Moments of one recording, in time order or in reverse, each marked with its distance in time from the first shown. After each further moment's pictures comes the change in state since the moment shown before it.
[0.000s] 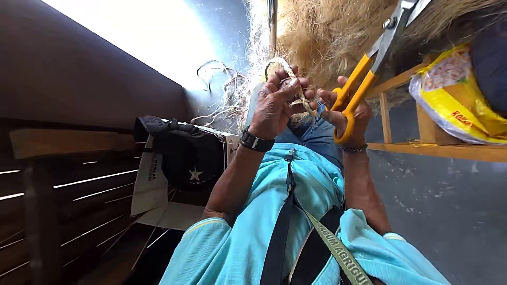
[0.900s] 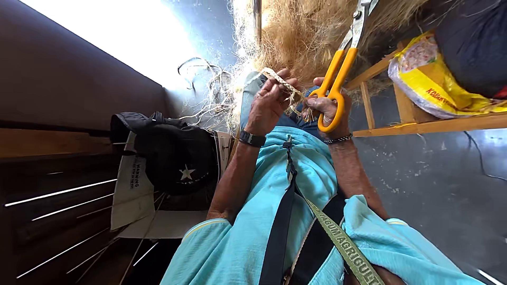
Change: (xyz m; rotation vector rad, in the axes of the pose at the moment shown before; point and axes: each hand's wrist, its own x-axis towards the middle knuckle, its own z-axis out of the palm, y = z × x) left_hand -0.018 -0.049 -0.072 -0.041 -0.218 0.046; right_hand -0.033 0.000 0.041 0.078 0.167 0.186
